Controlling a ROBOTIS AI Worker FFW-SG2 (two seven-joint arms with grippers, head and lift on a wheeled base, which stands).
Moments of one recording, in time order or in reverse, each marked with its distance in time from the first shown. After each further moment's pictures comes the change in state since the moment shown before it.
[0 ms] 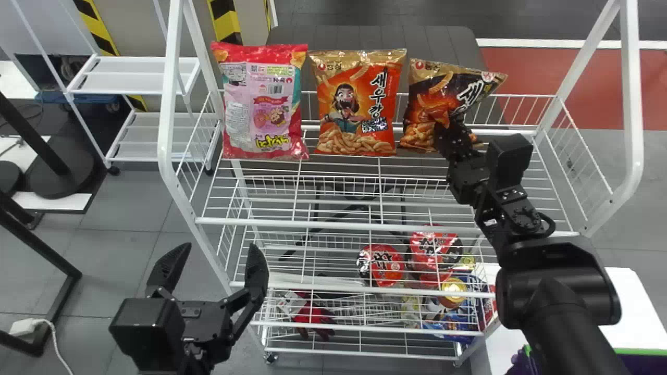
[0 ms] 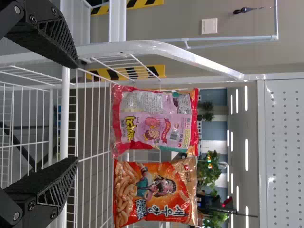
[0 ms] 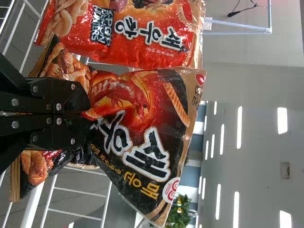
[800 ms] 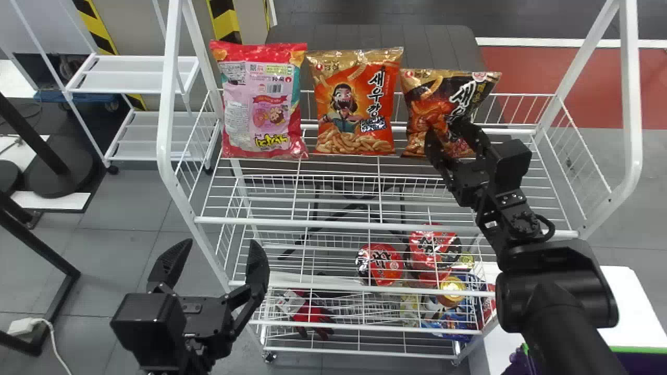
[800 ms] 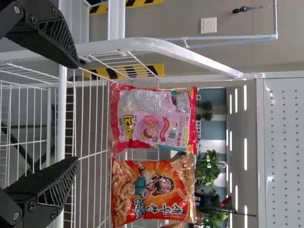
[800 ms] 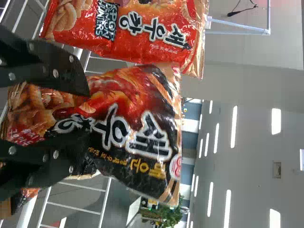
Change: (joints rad) left arm -0.009 -0.002 -0.006 0.000 -0.002 0.006 0.001; right arm -0.010 0.000 -0.022 0.060 0.033 -0.067 -0.010
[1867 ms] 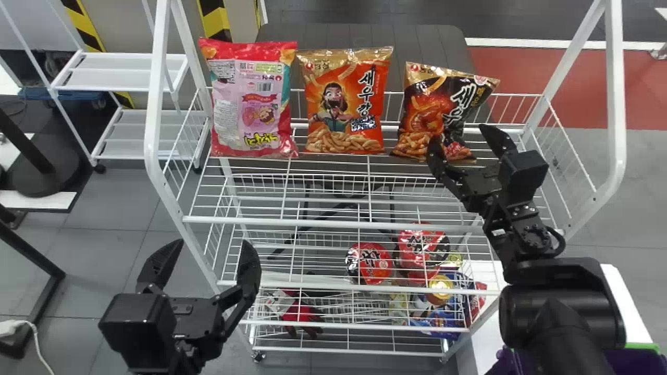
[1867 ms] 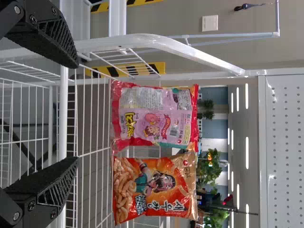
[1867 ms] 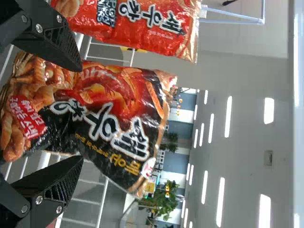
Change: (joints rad) left arm 0.002 0.000 -0.008 -0.007 -0.006 0.009 0.002; right arm 0.125 0.000 -0.059 -0.201 -0.028 0.017 0.014
